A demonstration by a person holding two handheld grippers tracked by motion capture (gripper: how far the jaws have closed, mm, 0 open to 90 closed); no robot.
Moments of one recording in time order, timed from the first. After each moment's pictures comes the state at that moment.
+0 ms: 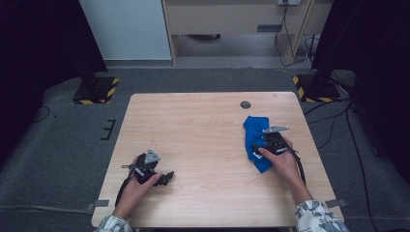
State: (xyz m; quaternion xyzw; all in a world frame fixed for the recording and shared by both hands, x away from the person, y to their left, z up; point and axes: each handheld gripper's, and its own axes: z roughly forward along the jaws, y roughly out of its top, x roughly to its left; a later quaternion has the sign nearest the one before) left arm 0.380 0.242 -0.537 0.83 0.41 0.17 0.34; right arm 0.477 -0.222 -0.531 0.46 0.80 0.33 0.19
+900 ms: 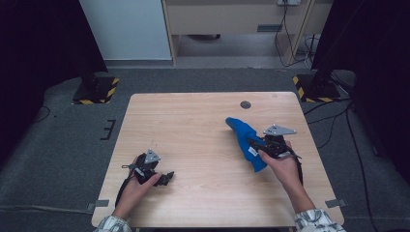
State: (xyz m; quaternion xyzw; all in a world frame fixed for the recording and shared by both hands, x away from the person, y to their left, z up) left arm 0.380 0.242 -0.537 0.83 0.41 0.16 0.34; right arm 0.427 -0.197 -0.466 0.39 0.77 0.46 0.18
